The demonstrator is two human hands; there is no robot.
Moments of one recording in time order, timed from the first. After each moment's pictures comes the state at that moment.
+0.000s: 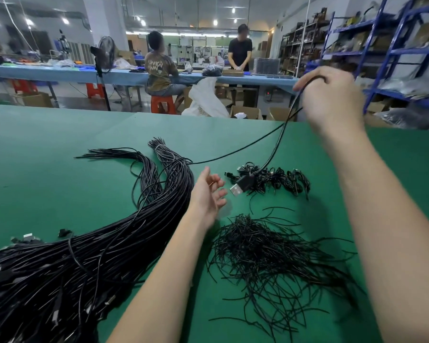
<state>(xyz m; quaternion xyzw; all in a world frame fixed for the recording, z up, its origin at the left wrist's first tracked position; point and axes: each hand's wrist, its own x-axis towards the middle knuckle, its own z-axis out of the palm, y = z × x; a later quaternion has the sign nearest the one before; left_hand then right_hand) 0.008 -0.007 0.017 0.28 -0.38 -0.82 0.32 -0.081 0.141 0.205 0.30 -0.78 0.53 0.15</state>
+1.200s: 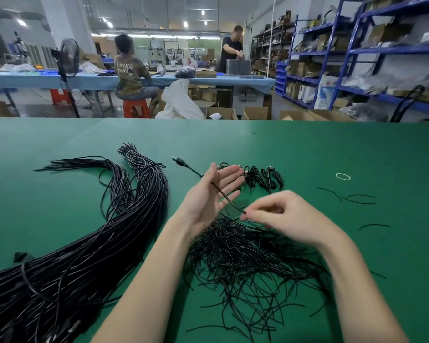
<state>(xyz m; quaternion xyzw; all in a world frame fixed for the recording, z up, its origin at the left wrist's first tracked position) -0.006 0.029 0.036 0.06 -0.51 -0.84 0.17 -0.085 0.214 0.068 0.49 -0.75 0.40 -0.19</state>
